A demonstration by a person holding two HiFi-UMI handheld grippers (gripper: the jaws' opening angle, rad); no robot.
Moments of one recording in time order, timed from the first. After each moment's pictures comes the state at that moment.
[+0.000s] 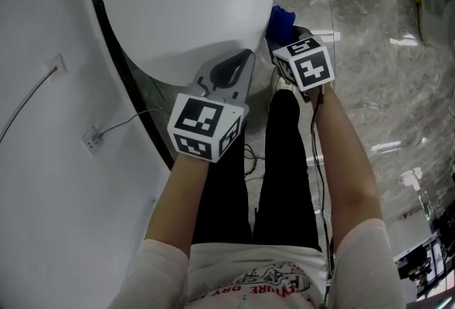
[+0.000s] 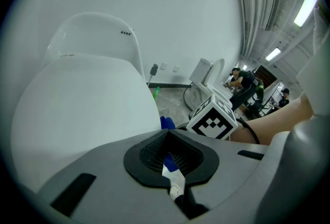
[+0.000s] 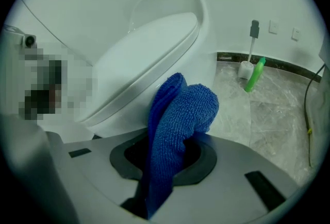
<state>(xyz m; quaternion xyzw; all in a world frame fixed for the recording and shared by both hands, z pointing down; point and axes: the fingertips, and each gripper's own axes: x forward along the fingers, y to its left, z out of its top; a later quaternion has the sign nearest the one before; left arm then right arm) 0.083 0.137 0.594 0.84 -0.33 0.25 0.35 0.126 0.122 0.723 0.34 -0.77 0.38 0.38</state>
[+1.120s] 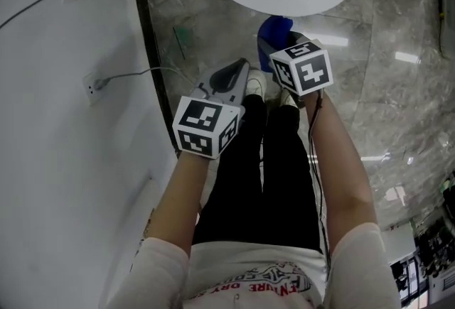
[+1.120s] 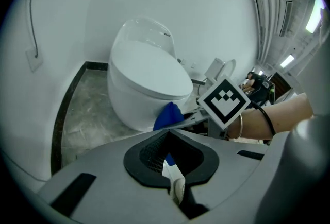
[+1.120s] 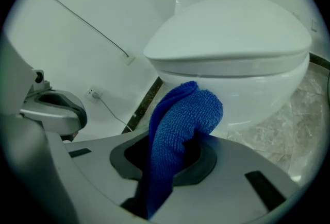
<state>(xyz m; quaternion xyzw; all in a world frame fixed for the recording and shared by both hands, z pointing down) -0.119 0.311 0.634 0.79 -0.40 0.25 0.39 -0.086 0.274 0.723 0.27 -0.80 0.40 0.36</state>
